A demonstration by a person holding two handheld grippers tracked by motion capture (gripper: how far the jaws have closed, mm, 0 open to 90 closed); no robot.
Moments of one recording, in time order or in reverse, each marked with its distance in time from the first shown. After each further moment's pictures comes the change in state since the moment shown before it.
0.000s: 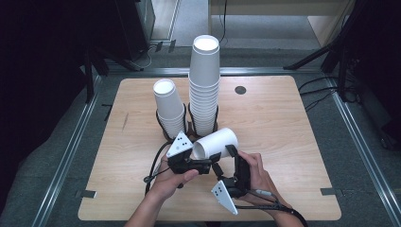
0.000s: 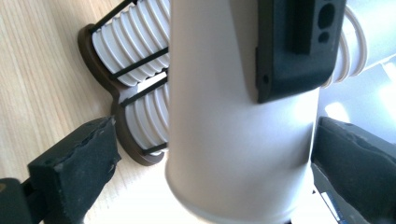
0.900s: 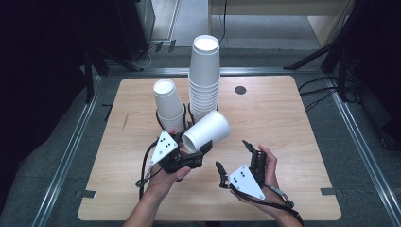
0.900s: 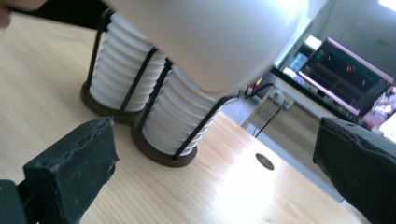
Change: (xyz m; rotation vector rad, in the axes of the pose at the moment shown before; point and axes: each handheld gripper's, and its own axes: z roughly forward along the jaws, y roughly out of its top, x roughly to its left) left arm 0.001 0.006 -0.021 -0.283 0.095 0.030; right arm -0.043 -0.003 -0.012 0.073 0.054 0.597
